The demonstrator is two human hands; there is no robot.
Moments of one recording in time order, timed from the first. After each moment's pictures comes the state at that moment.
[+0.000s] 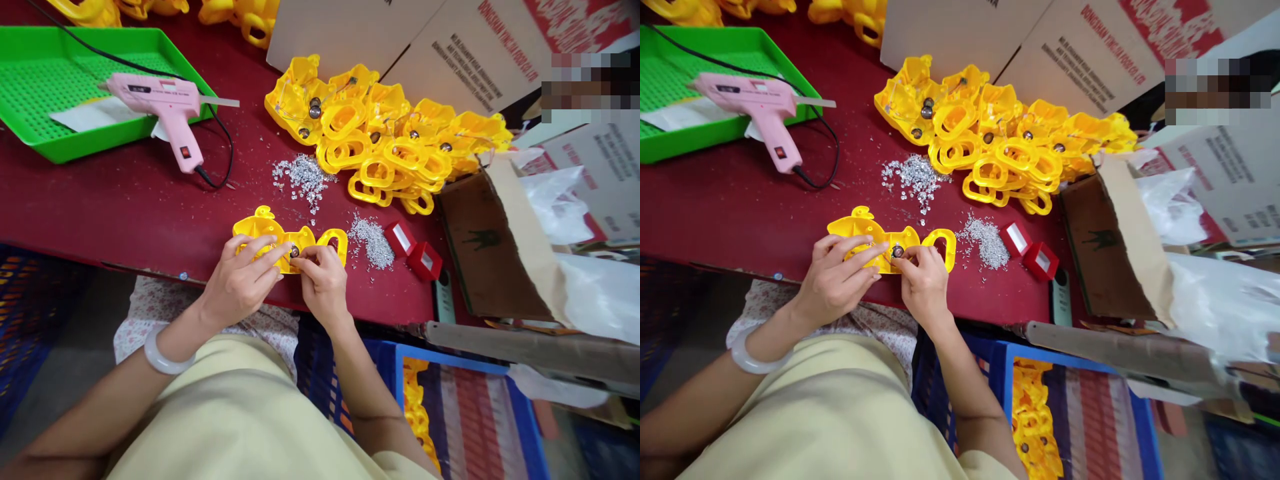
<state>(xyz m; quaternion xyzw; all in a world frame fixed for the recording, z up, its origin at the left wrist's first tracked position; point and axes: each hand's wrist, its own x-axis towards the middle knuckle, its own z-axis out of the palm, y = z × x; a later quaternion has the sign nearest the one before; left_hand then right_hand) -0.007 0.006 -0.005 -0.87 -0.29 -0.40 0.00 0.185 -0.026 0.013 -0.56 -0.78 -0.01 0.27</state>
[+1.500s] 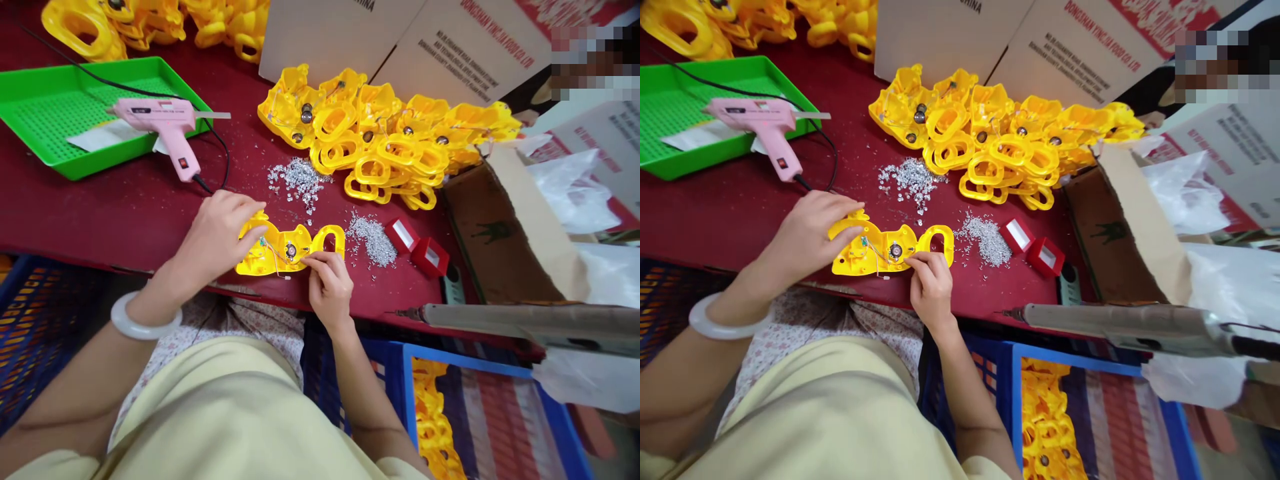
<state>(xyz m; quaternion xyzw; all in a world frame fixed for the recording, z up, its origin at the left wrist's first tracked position) -0.024 0.061 0.031 -0.85 -0.41 -0.31 -0.13 0.199 -0.039 -0.001 -0.54 -0.74 0.00 0.39</state>
